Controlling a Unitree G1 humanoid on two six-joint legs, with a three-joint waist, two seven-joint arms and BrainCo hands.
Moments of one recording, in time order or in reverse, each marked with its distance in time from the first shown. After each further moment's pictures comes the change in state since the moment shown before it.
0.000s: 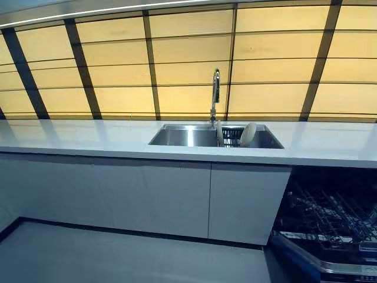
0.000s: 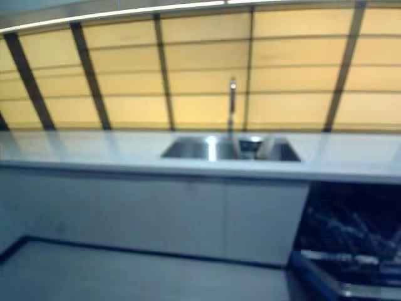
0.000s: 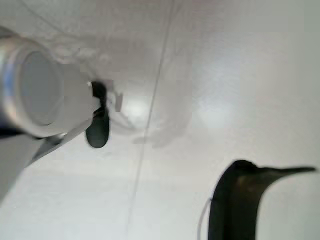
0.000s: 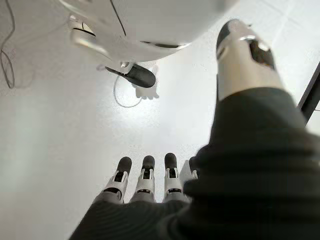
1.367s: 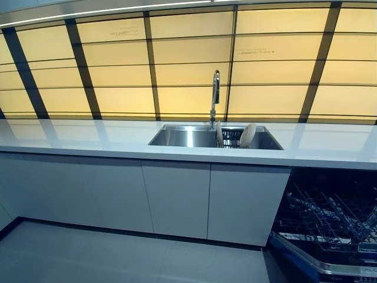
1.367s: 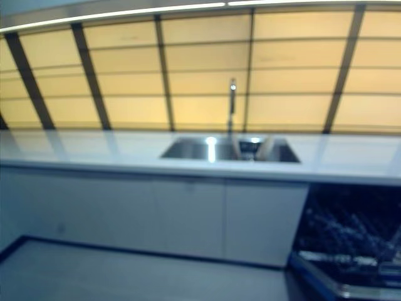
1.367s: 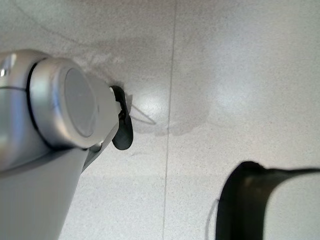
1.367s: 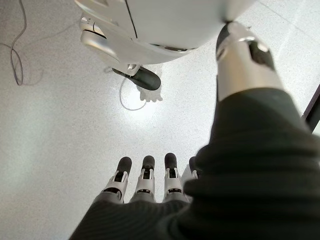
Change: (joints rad) left arm 0.000 -0.001 0.013 0.016 0.010 0.058 -0.027; right arm -0.009 -0.002 0.000 0.009 -0.048 0.016 0.046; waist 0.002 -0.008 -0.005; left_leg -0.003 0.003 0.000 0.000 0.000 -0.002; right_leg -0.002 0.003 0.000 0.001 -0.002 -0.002
